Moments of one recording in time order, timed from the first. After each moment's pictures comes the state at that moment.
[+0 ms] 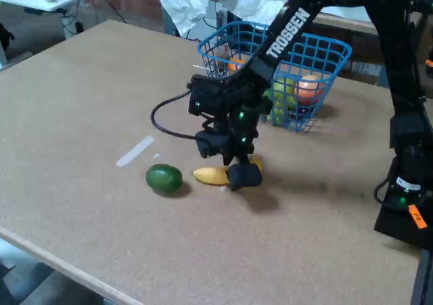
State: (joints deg) arm 11.6 113.0 54.1 -19.4 1.1 -31.4
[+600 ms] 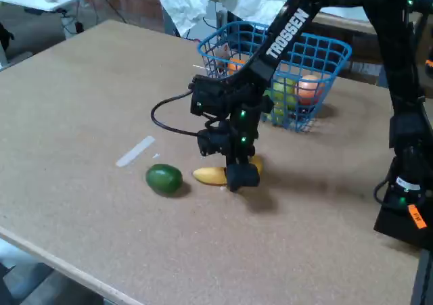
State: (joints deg) arm 11.3 113.0 53.9 -19.7 -3.2 -25.5
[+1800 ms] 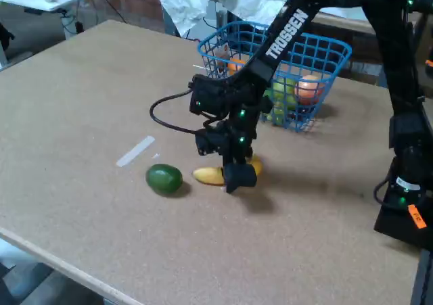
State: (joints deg) arm 11.2 113.1 53.8 -17.8 -5.4 -25.3
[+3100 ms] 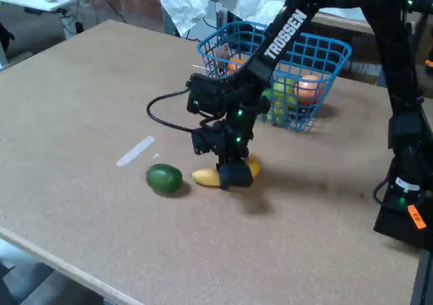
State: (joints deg) arm 11.3 112.0 54.4 -17.5 -6.5 -25.1
